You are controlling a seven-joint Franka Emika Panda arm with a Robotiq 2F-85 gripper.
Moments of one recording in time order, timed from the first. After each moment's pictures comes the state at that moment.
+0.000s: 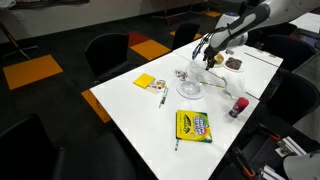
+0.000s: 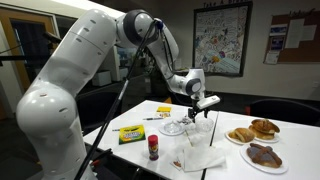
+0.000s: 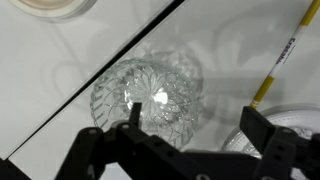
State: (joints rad) arm -0.29 0.67 -0.01 -1.81 -0.05 2.65 -1.25
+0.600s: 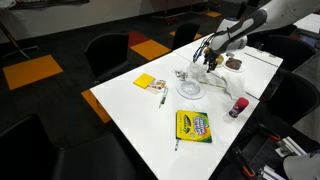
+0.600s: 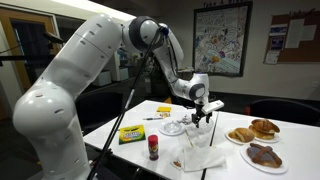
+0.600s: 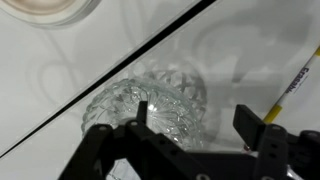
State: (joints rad) arm -0.35 0.74 0.03 -1.76 -0.05 2.65 -1.36
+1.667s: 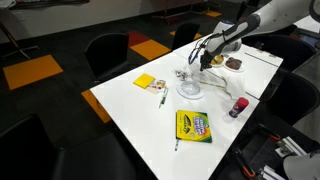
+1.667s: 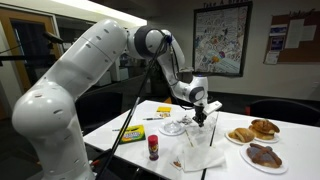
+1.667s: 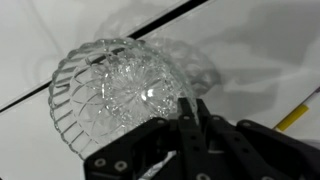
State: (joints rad) arm -0.37 0.81 0.07 -1.69 -0.05 2.67 -1.50
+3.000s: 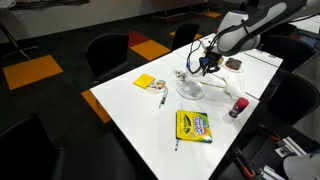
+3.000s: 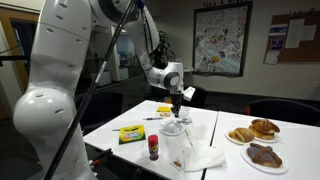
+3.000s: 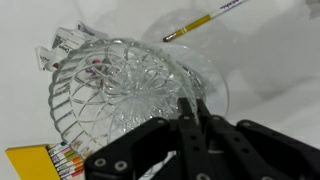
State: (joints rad) arm -0.35 0.38 0.20 -2.20 -0.05 2.70 -1.89
